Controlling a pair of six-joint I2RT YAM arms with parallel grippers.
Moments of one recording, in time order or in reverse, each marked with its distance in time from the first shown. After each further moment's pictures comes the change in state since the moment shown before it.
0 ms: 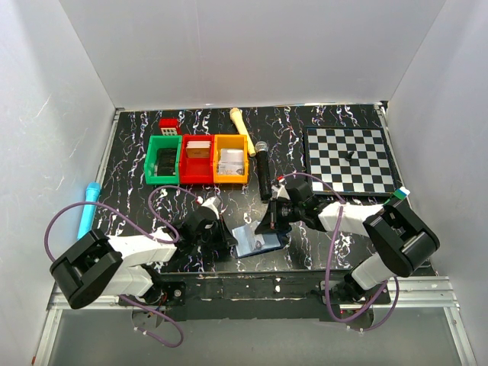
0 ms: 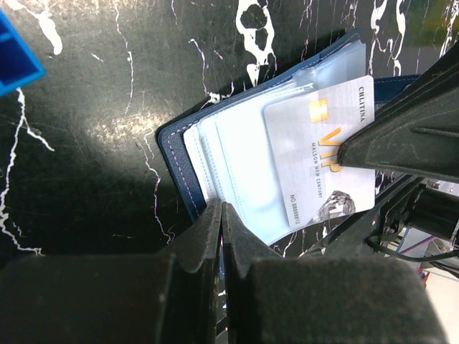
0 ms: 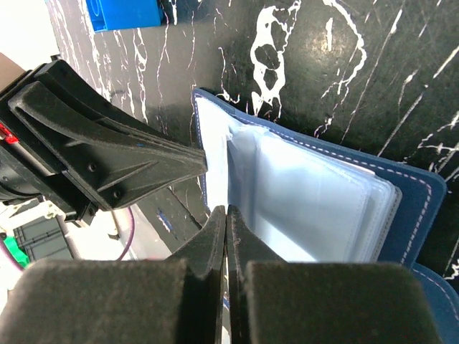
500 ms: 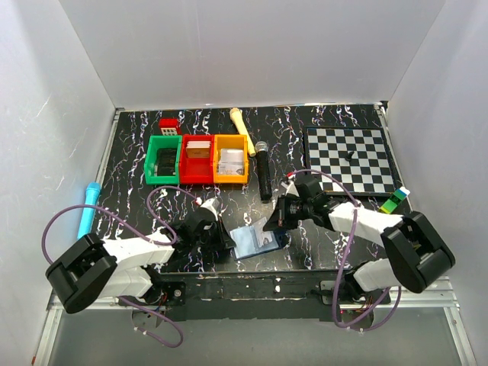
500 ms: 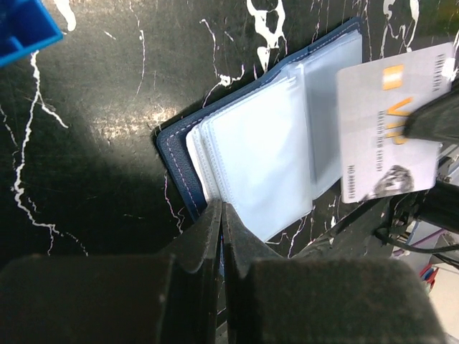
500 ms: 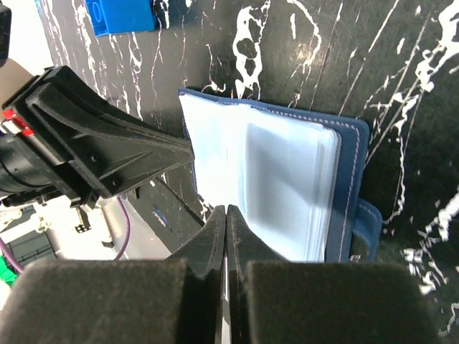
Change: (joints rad) left arm -0.004 -0.045 -0.005 -0.058 -0.003 0.009; right arm -0.056 -0.116 0.001 -0.153 0.020 -0.055
